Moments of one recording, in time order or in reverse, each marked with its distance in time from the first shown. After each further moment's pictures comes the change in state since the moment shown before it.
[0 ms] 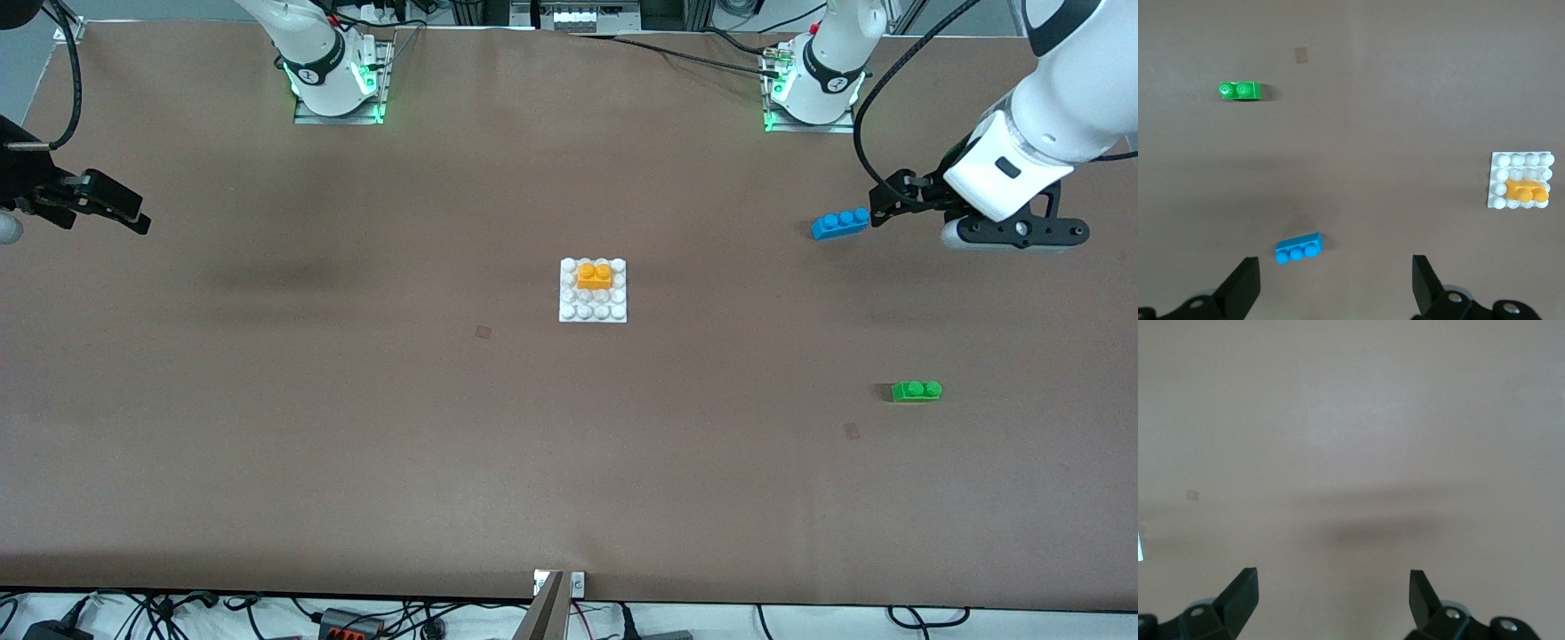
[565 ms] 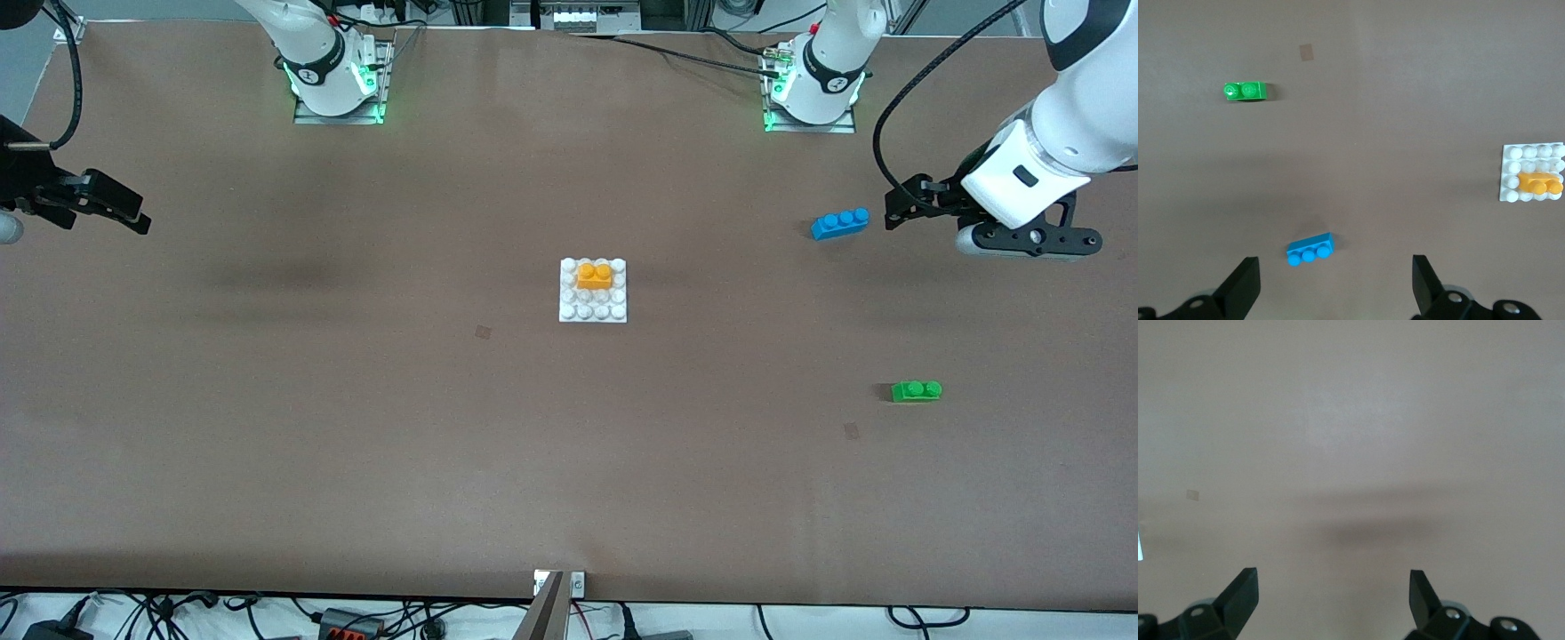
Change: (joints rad) left arm -0.002 0.010 0.050 -0.013 -0.003 0.009 0.085; right arm 0.000 0.000 0.000 0.000 0.000 0.000 -0.003
